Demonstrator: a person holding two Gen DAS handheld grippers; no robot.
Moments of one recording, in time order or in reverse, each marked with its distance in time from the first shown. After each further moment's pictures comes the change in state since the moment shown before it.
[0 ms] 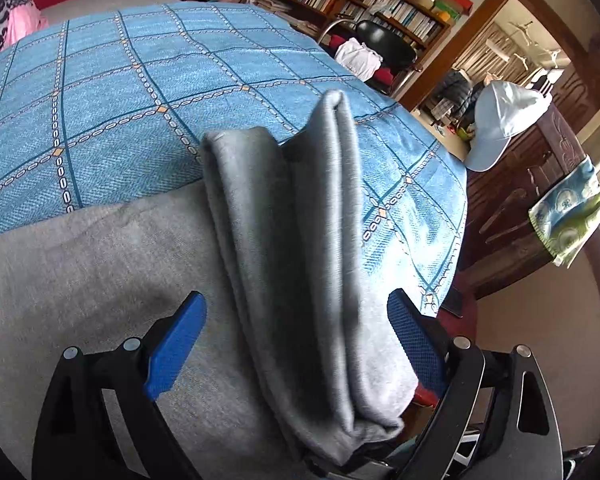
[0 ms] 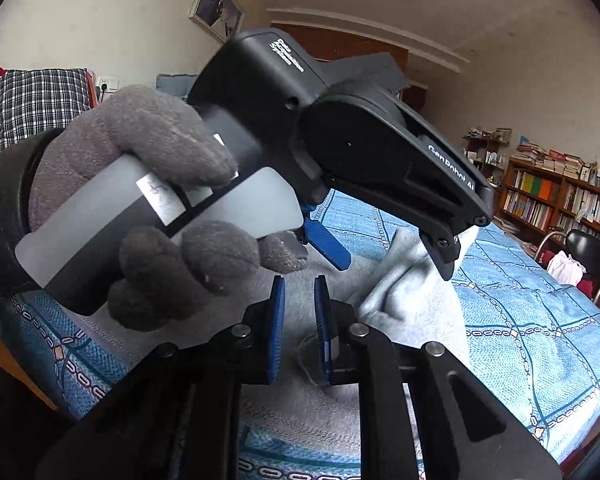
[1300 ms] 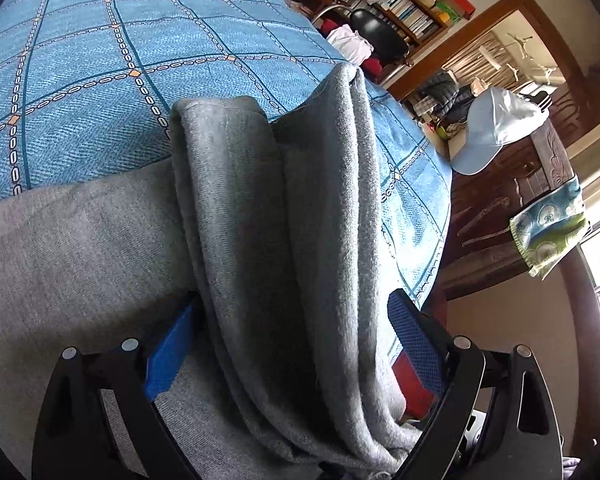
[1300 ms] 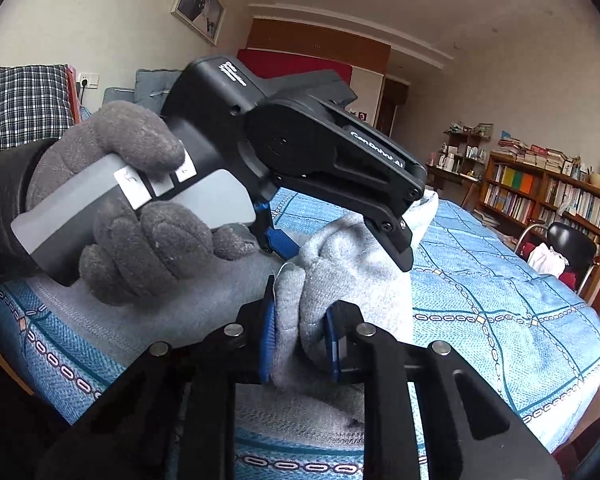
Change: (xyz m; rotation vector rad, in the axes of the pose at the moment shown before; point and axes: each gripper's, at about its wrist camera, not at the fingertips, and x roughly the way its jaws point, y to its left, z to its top) left arm 0.024 0.008 0.010 -0.066 0.061 -0.136; right arm 0.001 -0.042 -0.007 0.002 0.002 -0.070
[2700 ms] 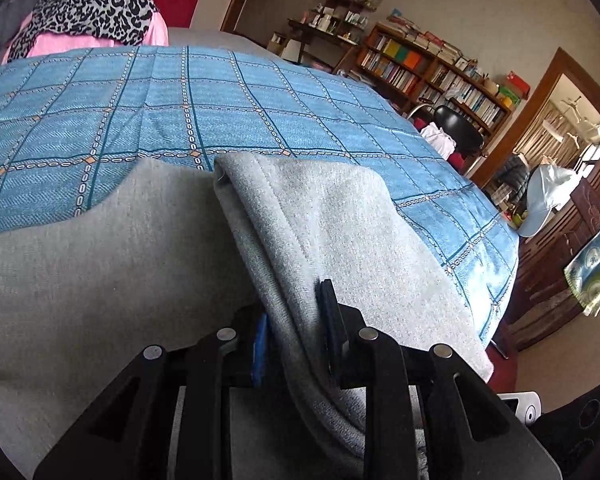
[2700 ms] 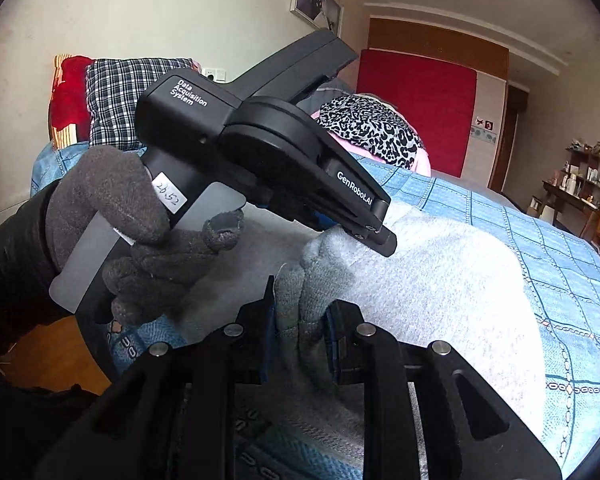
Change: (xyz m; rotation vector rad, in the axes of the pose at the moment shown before) left arm -0.182 0.100 -0.130 -0.084 -0.374 0.349; right arm 0.012 0.137 0.029 -0.105 0.019 0.481
